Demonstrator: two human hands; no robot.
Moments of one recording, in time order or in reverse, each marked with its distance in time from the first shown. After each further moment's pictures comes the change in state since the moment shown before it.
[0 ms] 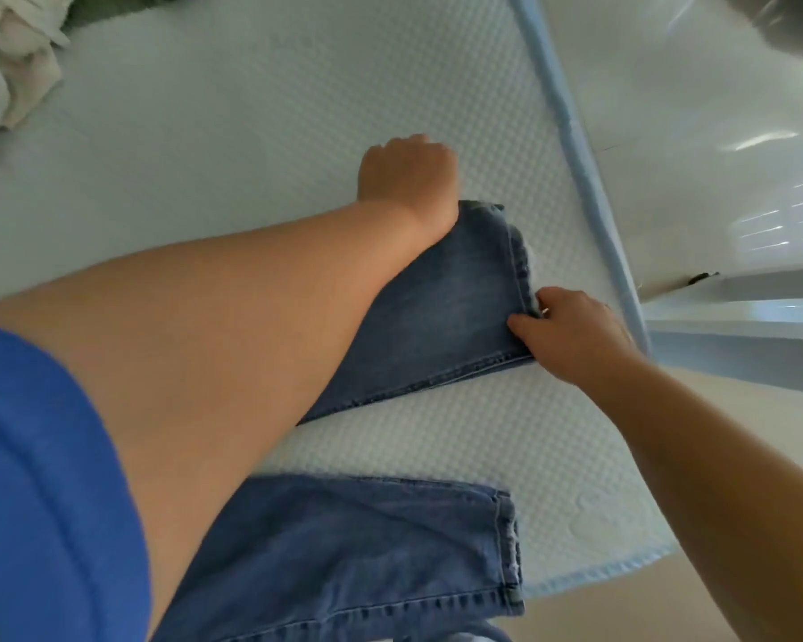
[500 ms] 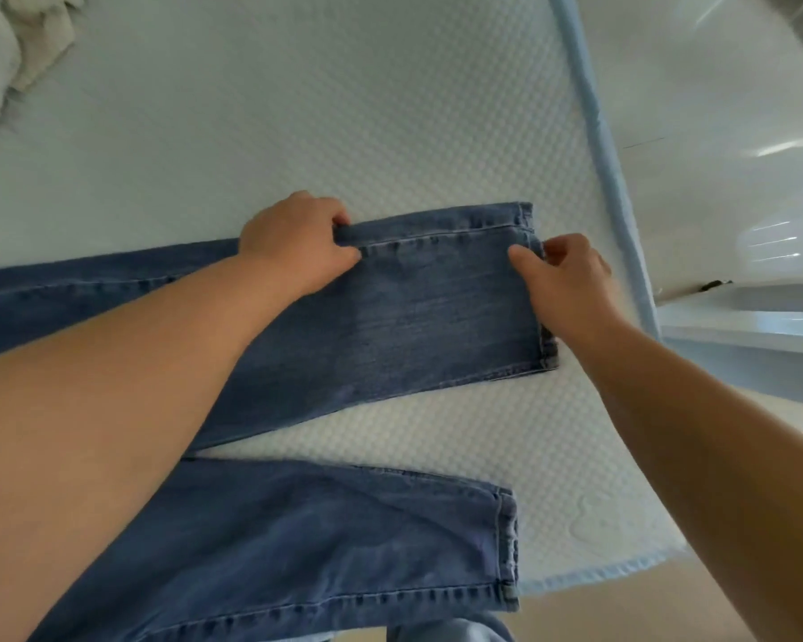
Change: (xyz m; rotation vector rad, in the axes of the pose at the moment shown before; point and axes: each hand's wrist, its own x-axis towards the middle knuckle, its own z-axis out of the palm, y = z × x) left_hand -0.066 -0.102 0.021 -0.134 -0.131 -0.230; right_hand 0.028 -0.025 0.002 0.390 0.123 0.064
